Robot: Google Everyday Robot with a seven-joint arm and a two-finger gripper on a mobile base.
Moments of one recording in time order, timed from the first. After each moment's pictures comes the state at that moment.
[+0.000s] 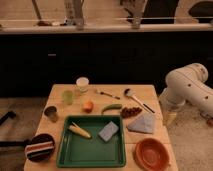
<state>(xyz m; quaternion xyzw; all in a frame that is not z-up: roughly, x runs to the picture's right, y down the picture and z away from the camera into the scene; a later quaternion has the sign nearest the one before) 0.286 0.112 0.683 -0.28 0.02 0.02 0.96</state>
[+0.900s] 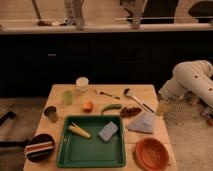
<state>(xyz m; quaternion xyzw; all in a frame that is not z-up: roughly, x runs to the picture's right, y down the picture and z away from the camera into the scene) 0.281 0.068 0.723 -0.26 -0.03 0.20 0.95</state>
